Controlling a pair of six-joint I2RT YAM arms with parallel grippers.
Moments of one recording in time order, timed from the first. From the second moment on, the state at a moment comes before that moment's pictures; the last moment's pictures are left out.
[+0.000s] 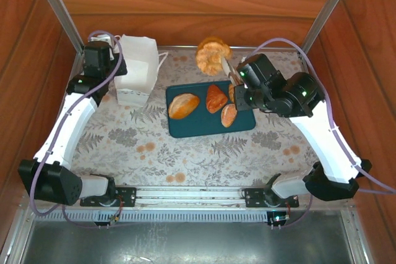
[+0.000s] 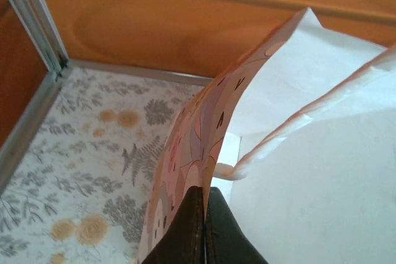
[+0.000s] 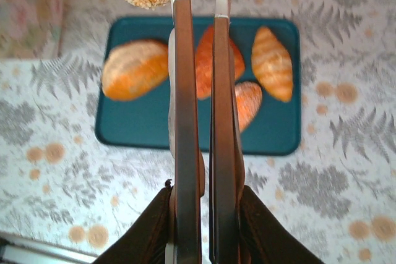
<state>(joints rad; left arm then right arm) -0.17 1.31 1.30 -0.50 -0.15 -0.29 0.85 1.39 1.97 -1.58 0.30 0.51</state>
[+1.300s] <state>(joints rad) 0.06 1.57 1.43 -0.52 0.31 -0.57 0.75 1.63 1.77 -1.69 -0.13 0.44</state>
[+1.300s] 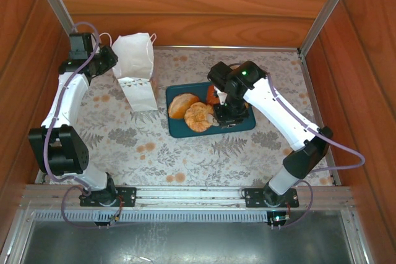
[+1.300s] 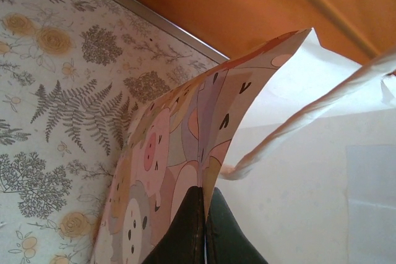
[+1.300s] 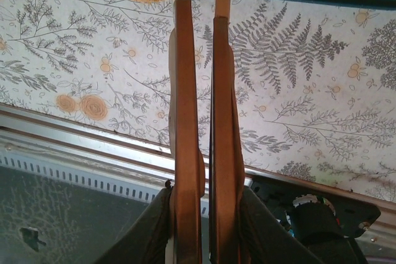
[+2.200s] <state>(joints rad) 0.06 1.56 1.44 -0.52 0.32 -0.55 0.70 1.70 1.76 -1.69 -0.15 0.37</state>
